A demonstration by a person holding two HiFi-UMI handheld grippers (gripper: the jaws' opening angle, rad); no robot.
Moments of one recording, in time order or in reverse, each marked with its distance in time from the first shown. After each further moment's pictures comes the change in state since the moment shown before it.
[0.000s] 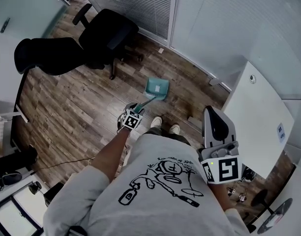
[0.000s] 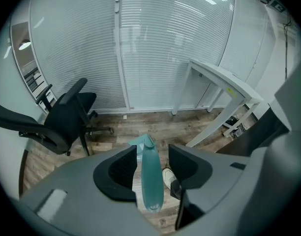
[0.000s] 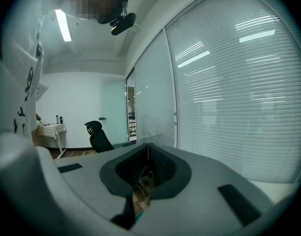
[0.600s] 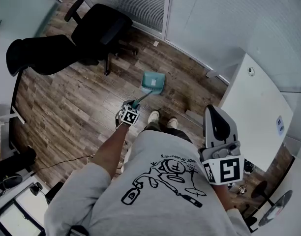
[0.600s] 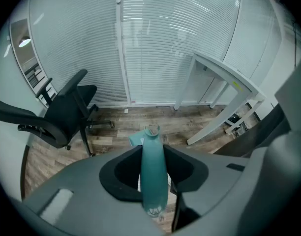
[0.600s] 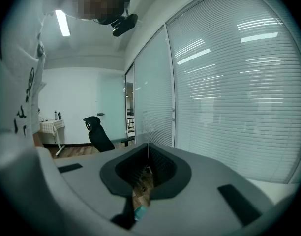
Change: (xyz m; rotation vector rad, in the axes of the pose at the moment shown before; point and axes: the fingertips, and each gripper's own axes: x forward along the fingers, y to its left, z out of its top) left arm 0.027 0.004 -0.022 -0.026 0.062 0.013; right arm -0.004 -0.003 -0.013 -0.015 0.051 -0.023
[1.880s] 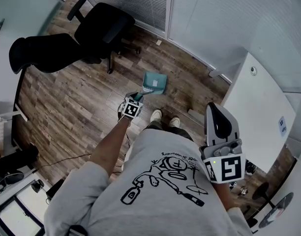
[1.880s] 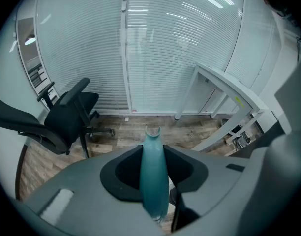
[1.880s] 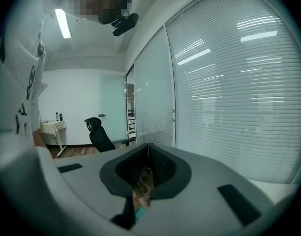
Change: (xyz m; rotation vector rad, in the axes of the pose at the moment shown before) left arm -0.011 0.008 0.051 -0.029 -0.085 0.000; right arm -0.003 -0.006 -0.002 0.005 -0.015 0.016
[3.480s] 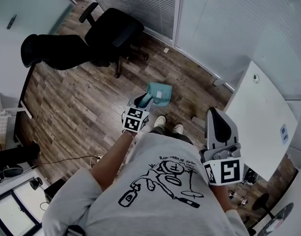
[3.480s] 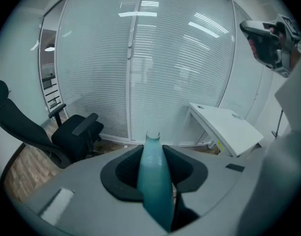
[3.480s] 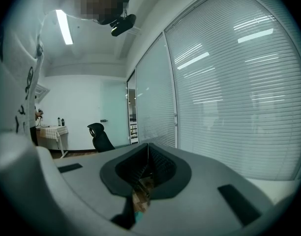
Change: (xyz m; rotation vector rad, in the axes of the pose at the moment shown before) left arm -0.154 -0.049 0.115 -0.087 -0.315 0.015; right arm -0.019 0.012 0.009 0.022 -0.058 0.019
